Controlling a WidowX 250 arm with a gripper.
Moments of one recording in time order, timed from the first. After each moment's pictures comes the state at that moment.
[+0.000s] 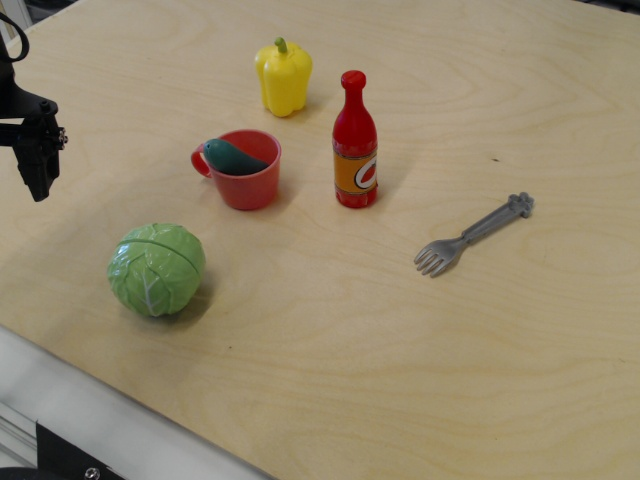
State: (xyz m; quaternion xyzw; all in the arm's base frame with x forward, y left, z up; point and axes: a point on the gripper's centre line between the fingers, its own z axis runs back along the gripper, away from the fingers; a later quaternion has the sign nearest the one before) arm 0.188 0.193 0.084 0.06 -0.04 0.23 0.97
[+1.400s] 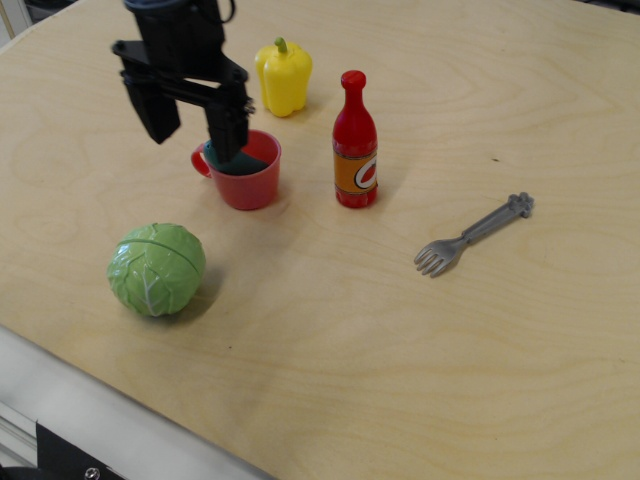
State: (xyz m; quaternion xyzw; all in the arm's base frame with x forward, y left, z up) arm 0.287 0.104 0.074 0.00 -0.05 0.02 1.00
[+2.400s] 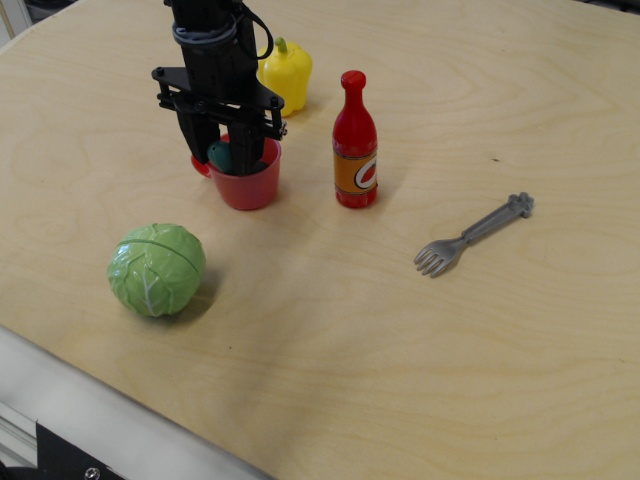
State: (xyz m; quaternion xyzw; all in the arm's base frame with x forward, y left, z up) arm 0.313 0.101 0.049 0.02 -0.05 0.05 1.00
